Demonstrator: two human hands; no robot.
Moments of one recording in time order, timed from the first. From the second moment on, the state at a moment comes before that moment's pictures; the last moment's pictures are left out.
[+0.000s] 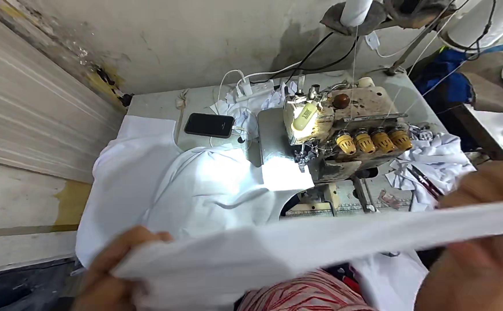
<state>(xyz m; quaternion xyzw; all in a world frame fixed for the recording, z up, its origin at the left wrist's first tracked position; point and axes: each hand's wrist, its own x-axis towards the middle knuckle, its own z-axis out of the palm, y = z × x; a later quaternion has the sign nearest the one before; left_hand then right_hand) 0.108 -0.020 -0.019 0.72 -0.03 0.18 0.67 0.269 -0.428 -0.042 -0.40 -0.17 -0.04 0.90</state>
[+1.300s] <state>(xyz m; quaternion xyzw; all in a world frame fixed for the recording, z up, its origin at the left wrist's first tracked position) 0.241 -0.139 -0.079 0.82 -0.25 0.14 0.50 0.274 -0.344 -0.127 -0.52 -0.26 0.18 0.79</state>
